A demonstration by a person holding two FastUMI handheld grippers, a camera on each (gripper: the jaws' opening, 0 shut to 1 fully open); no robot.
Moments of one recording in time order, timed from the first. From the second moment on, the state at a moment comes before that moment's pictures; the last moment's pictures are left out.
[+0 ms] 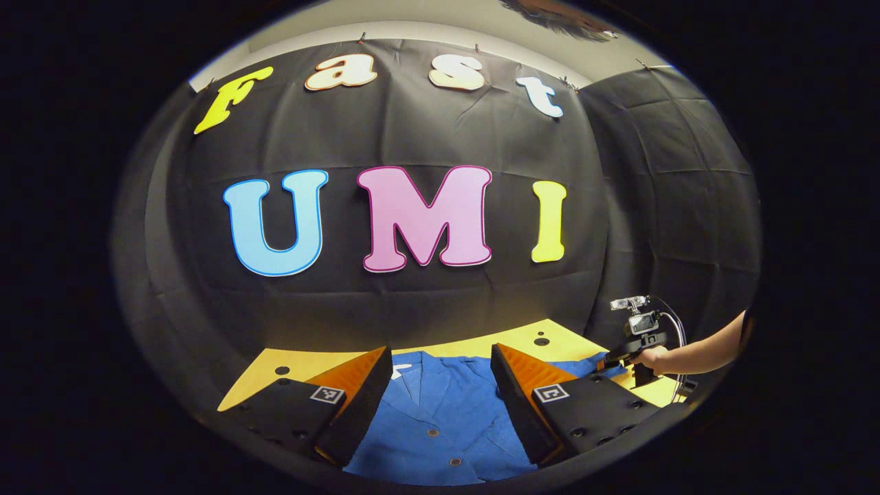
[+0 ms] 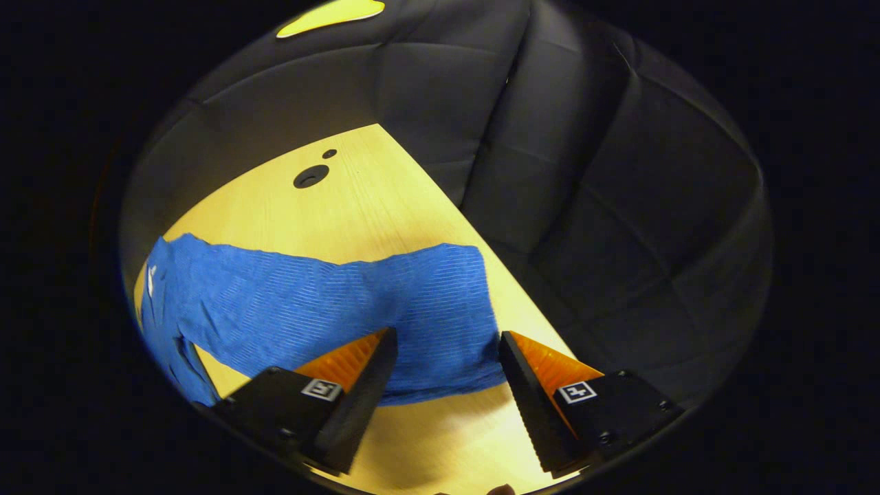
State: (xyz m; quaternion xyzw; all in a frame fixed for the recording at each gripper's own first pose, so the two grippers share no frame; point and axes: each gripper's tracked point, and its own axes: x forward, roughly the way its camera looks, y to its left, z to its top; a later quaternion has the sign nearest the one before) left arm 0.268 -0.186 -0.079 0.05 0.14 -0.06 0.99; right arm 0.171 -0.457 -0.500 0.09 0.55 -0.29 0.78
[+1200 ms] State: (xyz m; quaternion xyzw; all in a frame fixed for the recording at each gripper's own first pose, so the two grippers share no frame) left arm 0.195 -0.099 -0.058 0.02 0.13 0.04 0.99; right arm 0.300 -0.184 -0.409 0.15 0.47 0.00 0.87
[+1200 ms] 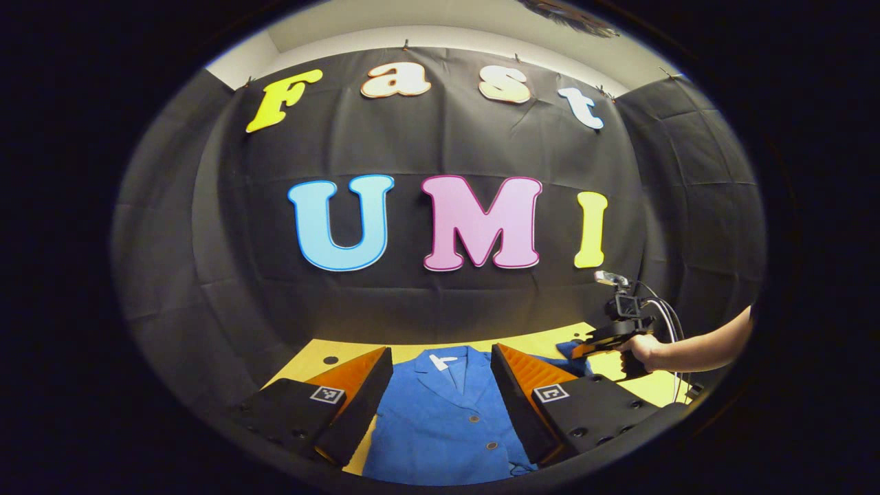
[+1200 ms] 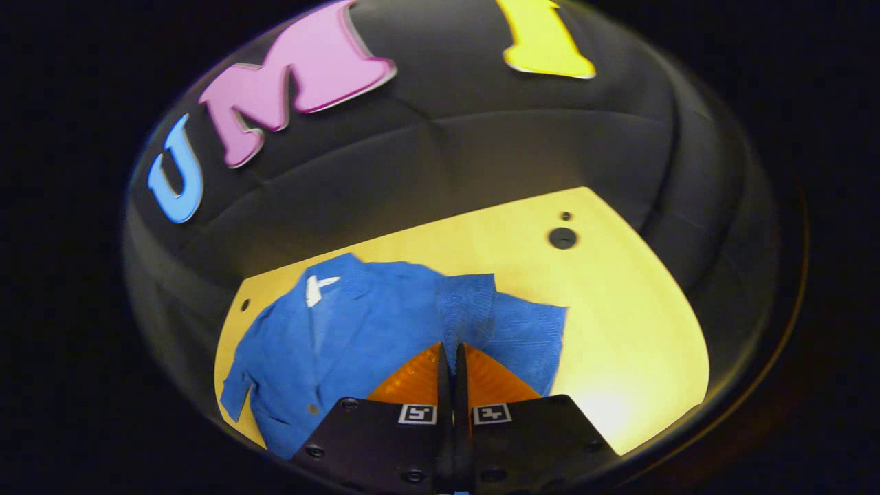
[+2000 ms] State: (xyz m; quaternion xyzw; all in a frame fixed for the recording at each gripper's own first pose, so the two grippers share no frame) left arm 0.066 0.028 -0.080 -0.02 0.16 0.20 0.97; right arm 0.276 0.117 -0.400 0.17 0.50 0.21 0.82
